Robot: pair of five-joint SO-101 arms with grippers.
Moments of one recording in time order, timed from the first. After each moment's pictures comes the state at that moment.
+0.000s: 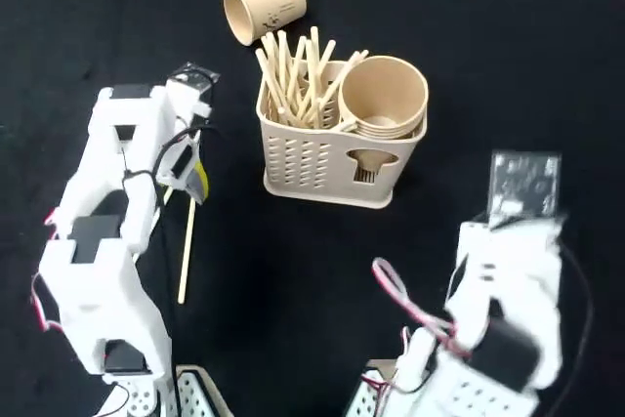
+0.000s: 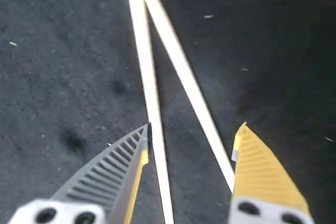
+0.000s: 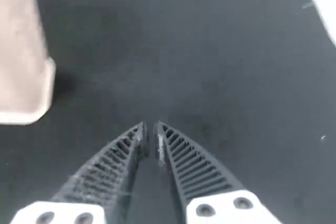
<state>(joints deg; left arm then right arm) -7.8 19.9 2.9 74.2 -28.5 28.5 -87.7 61.4 71.0 23.5</state>
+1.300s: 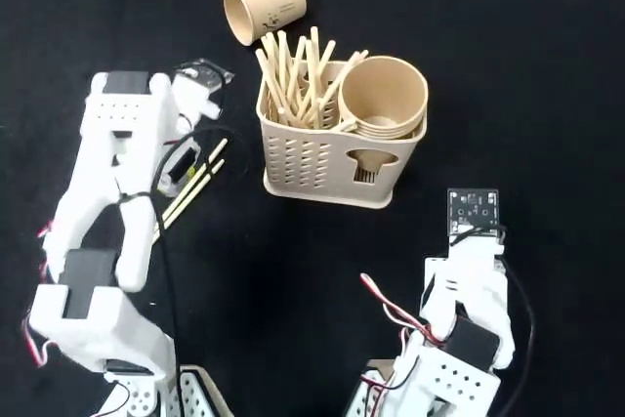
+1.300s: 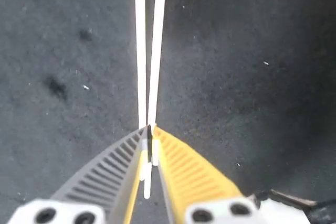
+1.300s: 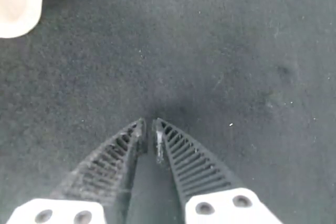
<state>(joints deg) -4.4 6.0 2.9 91.6 -31.7 26.5 -103.2 94.5 67.9 23.9</state>
